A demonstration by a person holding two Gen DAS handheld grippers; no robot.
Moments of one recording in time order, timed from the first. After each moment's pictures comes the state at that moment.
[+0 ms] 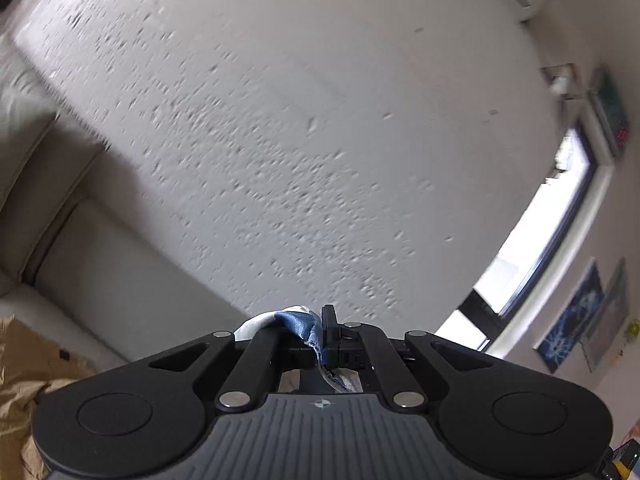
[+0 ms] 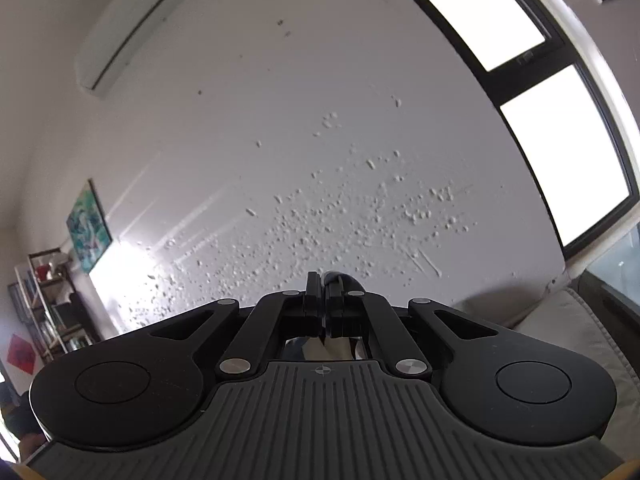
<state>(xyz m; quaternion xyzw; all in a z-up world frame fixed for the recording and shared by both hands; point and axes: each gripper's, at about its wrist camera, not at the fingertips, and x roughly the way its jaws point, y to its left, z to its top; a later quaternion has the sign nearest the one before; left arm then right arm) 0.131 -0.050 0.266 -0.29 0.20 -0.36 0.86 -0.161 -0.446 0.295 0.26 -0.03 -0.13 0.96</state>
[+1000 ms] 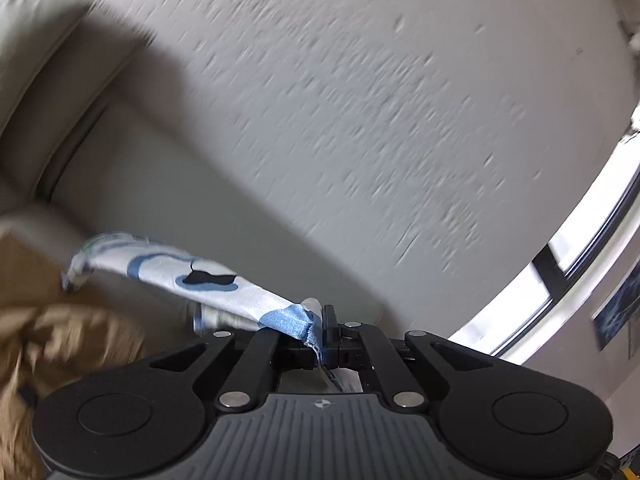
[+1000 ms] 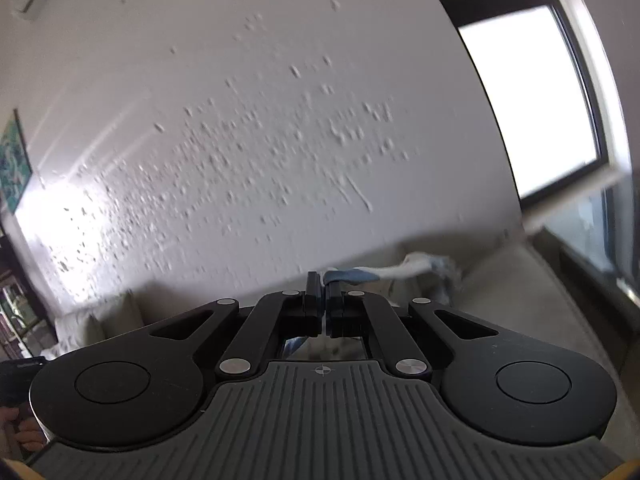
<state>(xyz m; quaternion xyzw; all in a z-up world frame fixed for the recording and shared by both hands) 0.185 -0.103 0.081 -0.26 0.30 -0.33 0.86 -0.053 -0.529 0.163 0.27 0.11 -0.18 0.94</state>
